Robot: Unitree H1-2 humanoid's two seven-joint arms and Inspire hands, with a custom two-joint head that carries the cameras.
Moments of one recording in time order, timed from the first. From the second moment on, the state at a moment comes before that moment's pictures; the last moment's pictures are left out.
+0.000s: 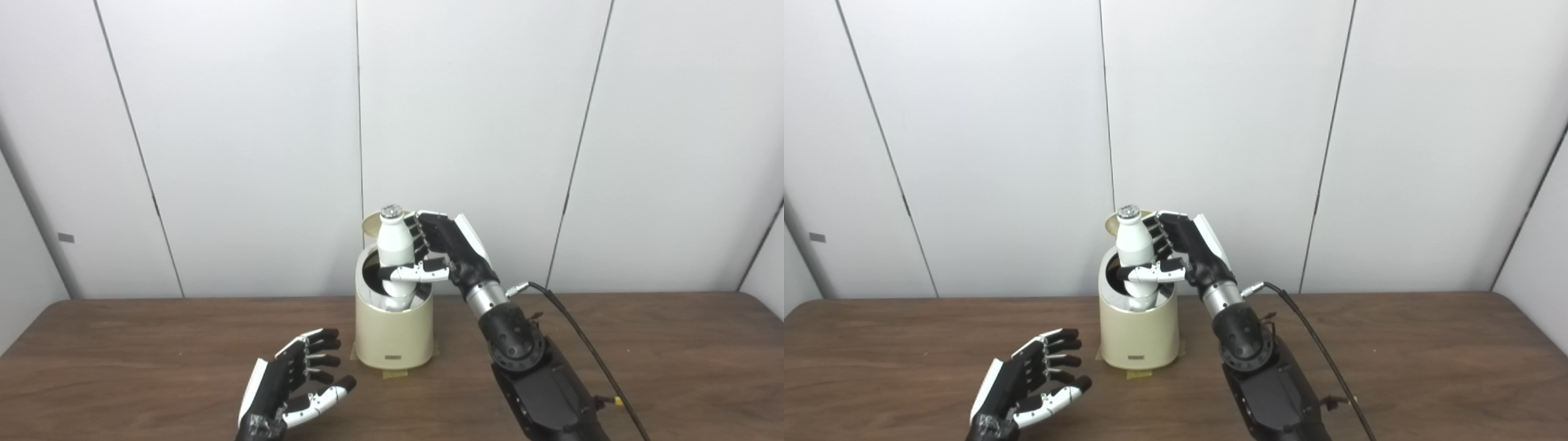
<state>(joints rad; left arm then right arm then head) -0.19 0.06 -0.01 0.07 0.08 -0.07 -0.05 -0.81 -0.04 0.12 0.56 -0.26 -0.13 -0.07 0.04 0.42</state>
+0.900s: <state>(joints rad) -0.19 0.05 -0.02 0.06 0.07 -0.06 -0.05 -0.89 -0.09 0.21 0.81 -0.42 -0.43 -0.25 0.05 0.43</state>
